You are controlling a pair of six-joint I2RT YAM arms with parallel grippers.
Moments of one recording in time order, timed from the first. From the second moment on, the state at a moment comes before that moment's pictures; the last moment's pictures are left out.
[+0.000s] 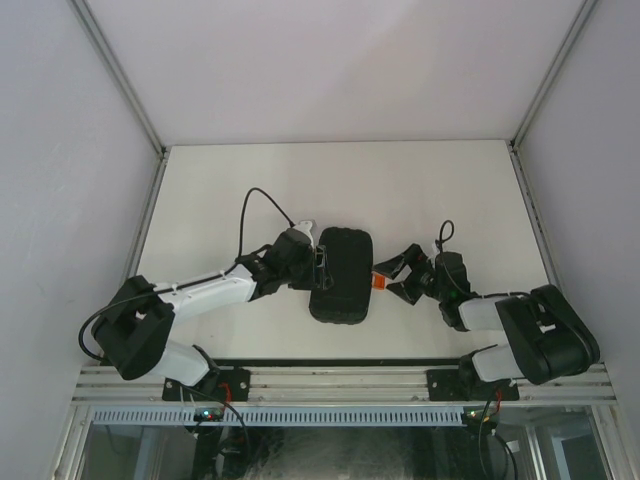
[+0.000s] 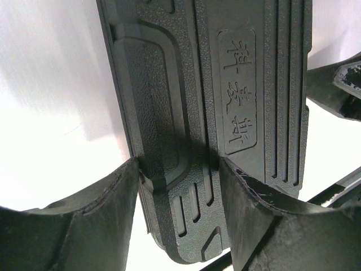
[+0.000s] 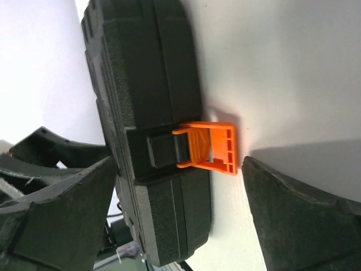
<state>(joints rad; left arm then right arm) -0.78 1.44 0.78 -0.16 0.01 -0.67 0.31 1.38 0.20 0.62 -0.37 1.16</state>
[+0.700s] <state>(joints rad) -0.78 1.45 0.78 -0.17 0.01 -0.67 0.30 1.34 0.23 0.57 -0.40 0.99</state>
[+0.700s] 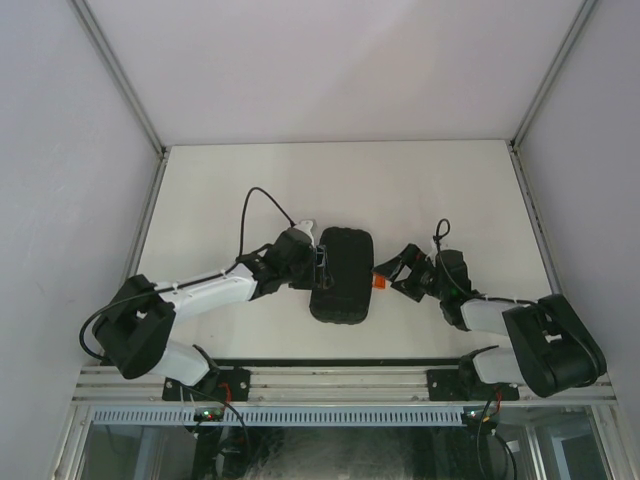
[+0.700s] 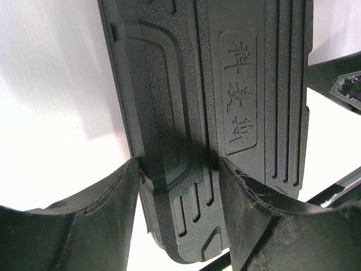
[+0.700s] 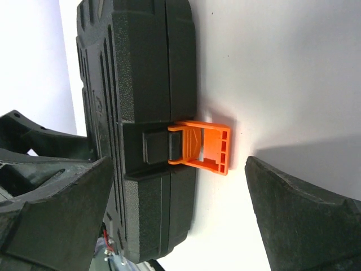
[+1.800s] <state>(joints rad) -0.78 1.45 0.79 -0.18 0.01 -0.68 0.31 1.37 0.25 0.60 -0.45 0.98</state>
